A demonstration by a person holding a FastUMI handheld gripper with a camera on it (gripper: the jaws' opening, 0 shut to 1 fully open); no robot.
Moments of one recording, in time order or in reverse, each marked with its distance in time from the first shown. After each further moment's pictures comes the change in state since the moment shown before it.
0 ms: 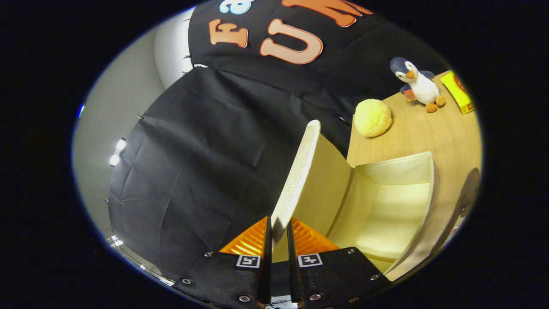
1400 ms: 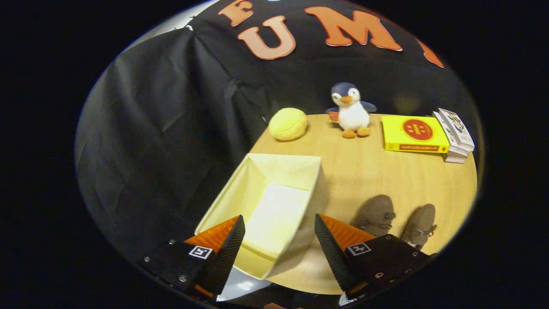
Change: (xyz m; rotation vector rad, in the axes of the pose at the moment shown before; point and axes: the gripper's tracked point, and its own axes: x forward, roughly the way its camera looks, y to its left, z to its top) arm -0.107 -0.190 -0.020 -0.306 0.007 -0.693
